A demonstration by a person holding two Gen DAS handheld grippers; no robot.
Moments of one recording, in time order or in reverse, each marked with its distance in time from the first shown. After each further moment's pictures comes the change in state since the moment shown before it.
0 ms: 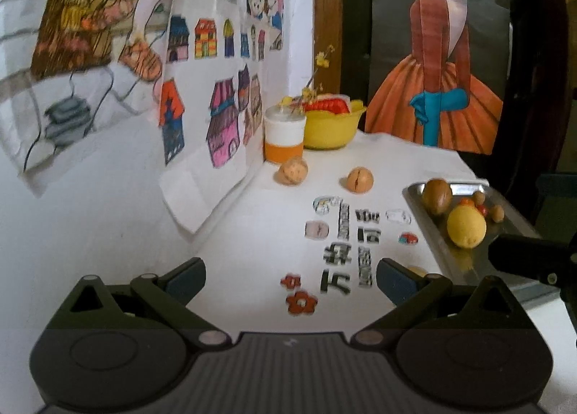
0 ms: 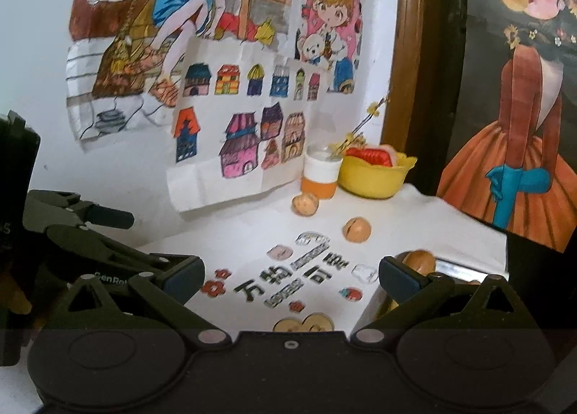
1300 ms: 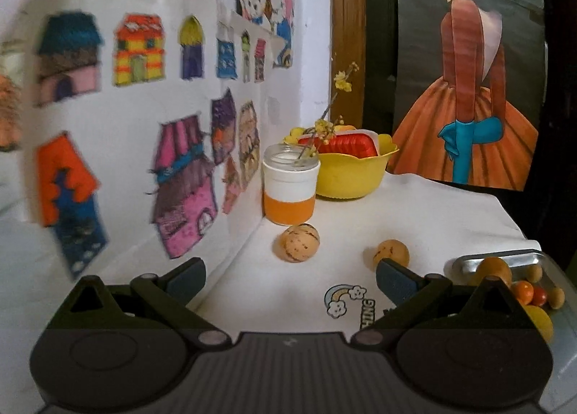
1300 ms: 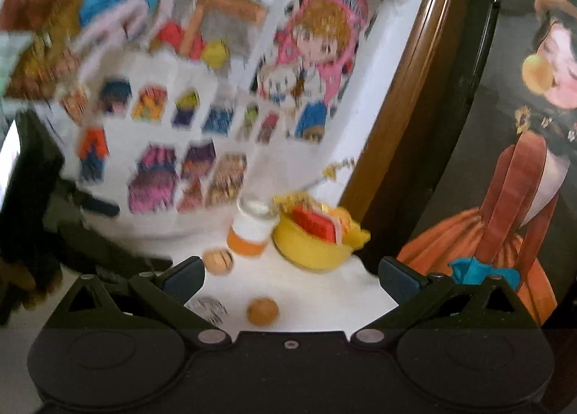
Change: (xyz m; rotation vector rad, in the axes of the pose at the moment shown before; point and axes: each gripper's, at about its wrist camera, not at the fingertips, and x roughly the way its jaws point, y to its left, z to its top) left arm 0.140 -0.010 0.073 -0.028 -0.060 0.044; right arm 0.093 -0.091 0.068 -0.256 -0.027 -0.091
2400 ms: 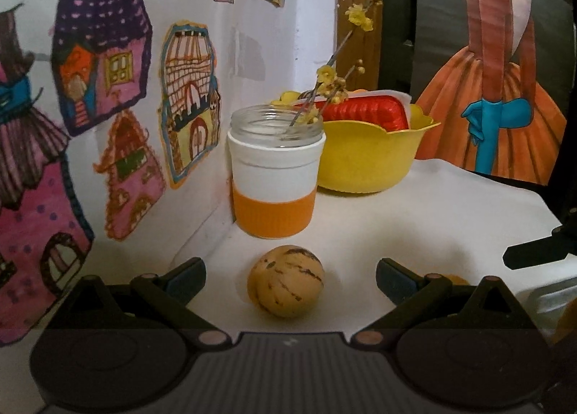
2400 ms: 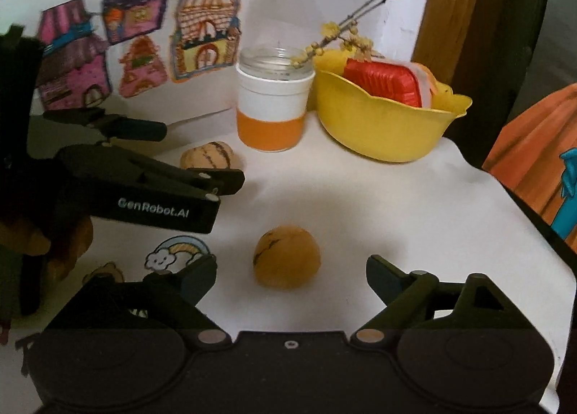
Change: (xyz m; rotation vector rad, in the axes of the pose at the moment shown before) left arm 0.156 -0.009 0.010 -0.014 0.063 -0.010; right arm 0.218 -0.015 -0.042 0.132 0.337 0.267
